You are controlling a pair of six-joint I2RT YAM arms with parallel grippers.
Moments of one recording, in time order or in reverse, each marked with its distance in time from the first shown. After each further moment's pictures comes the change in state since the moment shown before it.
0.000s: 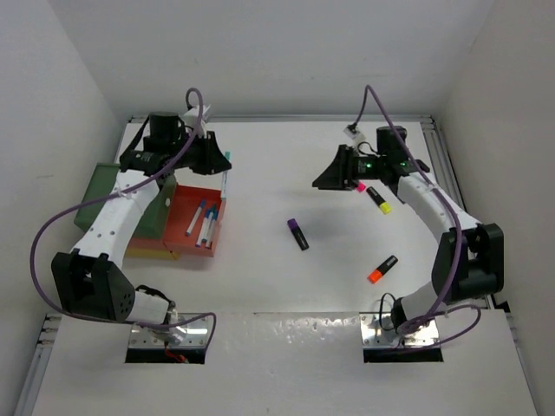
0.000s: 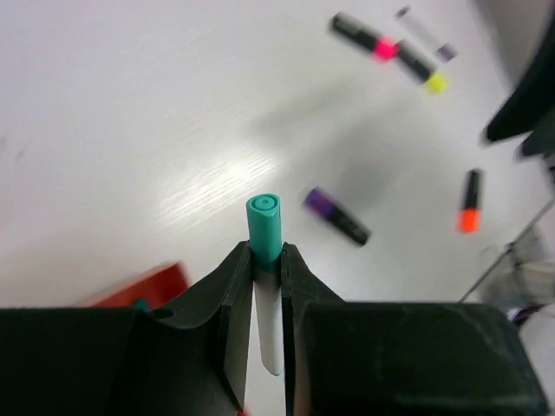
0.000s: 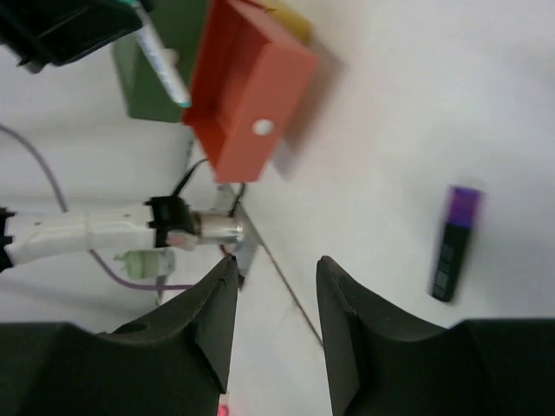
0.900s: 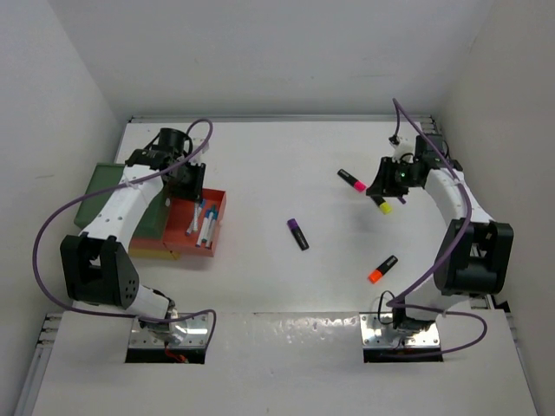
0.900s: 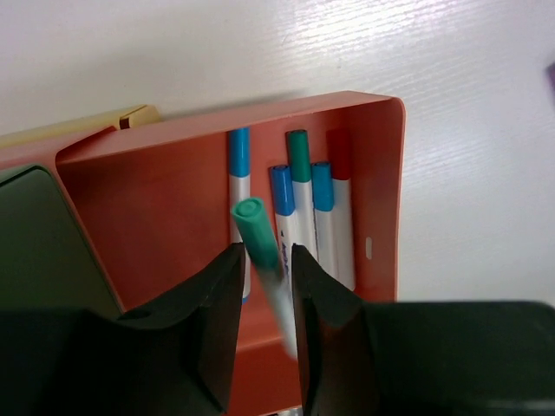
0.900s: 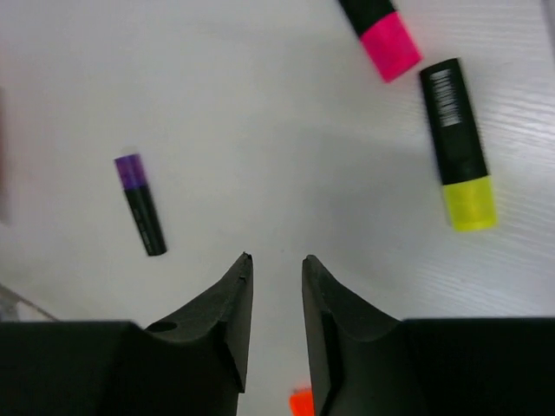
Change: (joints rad) left arm 0.039 0.080 -0.005 -0.446 -0.478 0.248; right arm -0.342 0.027 0.009 -0.367 0.435 -0.492
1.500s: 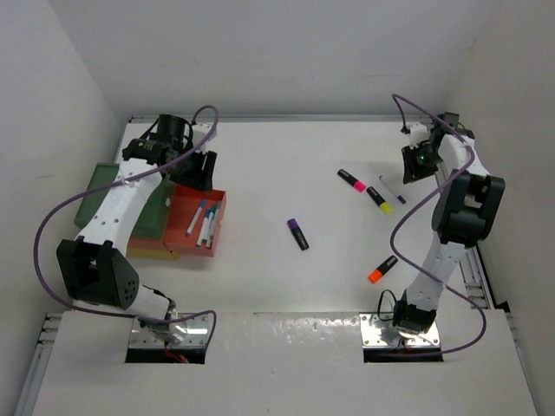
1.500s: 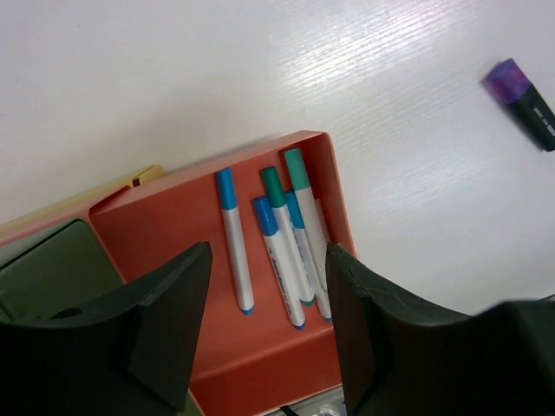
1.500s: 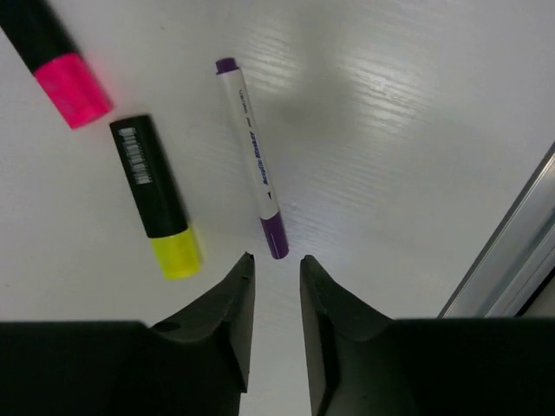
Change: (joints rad) left arm -0.033 -0.001 0.135 -0.031 0.053 0.098; right arm -0.151 0.456 0.487 -0.190 0.274 -0.506
